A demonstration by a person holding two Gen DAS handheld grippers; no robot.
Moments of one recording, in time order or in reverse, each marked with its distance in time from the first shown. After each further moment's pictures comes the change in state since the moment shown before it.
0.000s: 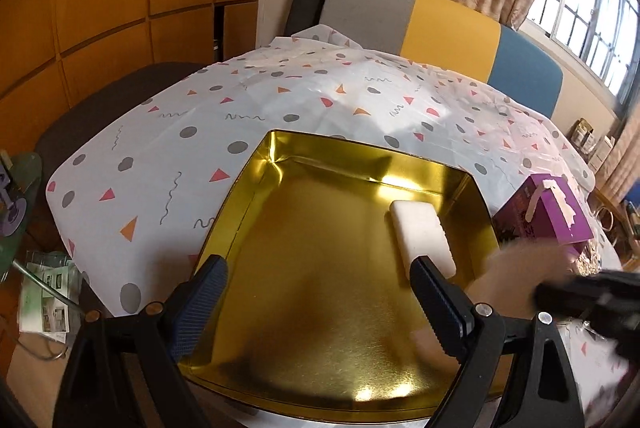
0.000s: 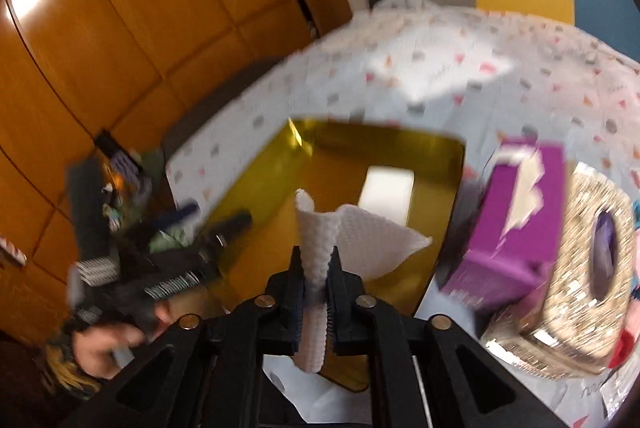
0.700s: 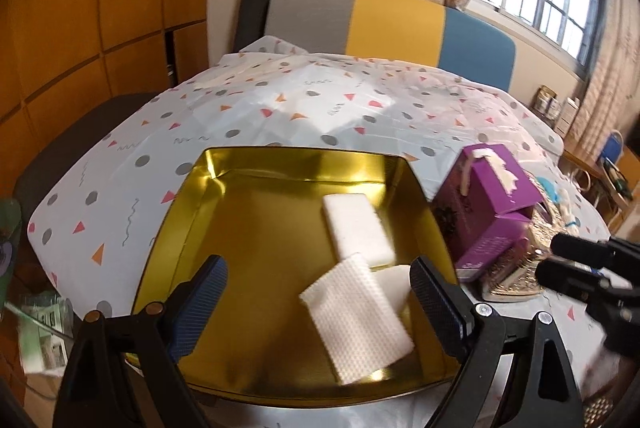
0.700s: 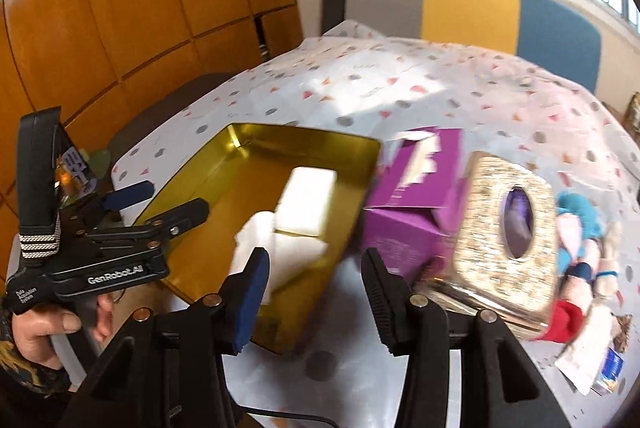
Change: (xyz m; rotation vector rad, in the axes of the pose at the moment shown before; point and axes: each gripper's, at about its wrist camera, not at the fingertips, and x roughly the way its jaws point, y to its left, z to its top) left arm -0.022 -0.059 -0.008 0.156 -0.027 -0.094; right arm -0.043 -0.023 -0.044 -0.014 -0.143 -0.242
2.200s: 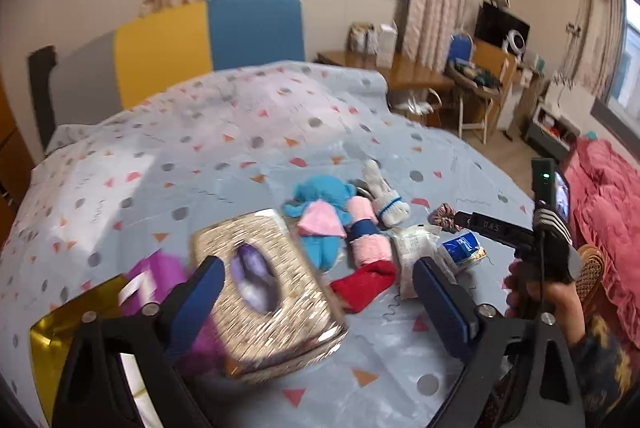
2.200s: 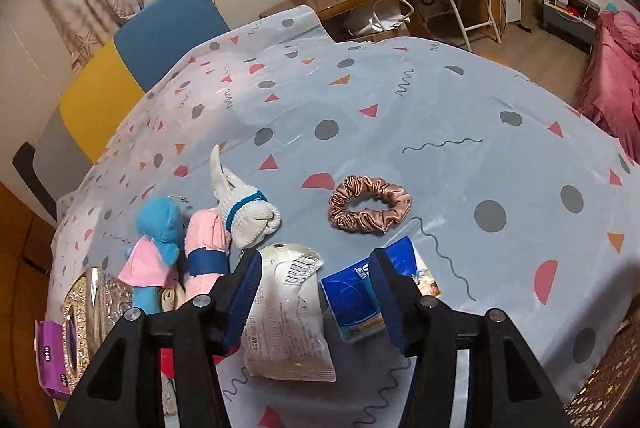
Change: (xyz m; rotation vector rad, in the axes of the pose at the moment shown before) left arm -0.006 -0.286 0.078 0.496 0.076 -0.441; right arm -0.108 -0.334 -0.143 1.009 -0.164 -0.554
